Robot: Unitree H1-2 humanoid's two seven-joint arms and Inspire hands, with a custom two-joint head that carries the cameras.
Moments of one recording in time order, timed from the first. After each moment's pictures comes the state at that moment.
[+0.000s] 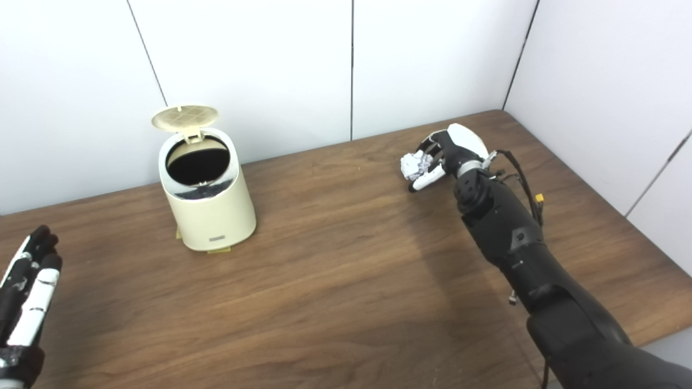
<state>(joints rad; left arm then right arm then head) -0.05 0.17 0.11 -0.32 -0.04 0.25 -0.09 -0.53 -0.55 0.09 0.46 -0.50 0.39 0.05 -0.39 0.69</state>
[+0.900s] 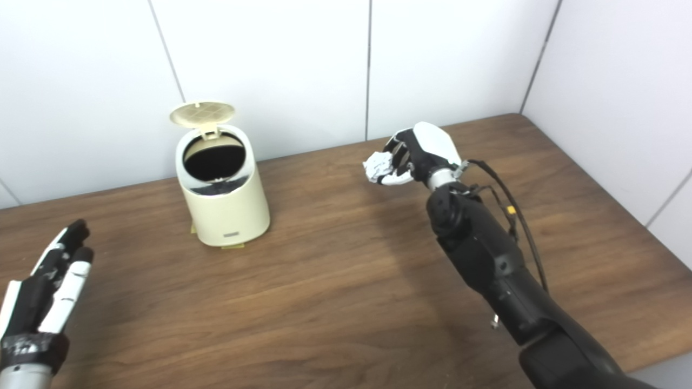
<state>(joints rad) -0.05 0.16 0.08 -0.28 0.01 0.21 -0.08 -0.46 -0.44 0.15 0.17 -0.58 0.35 -0.06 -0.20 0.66</state>
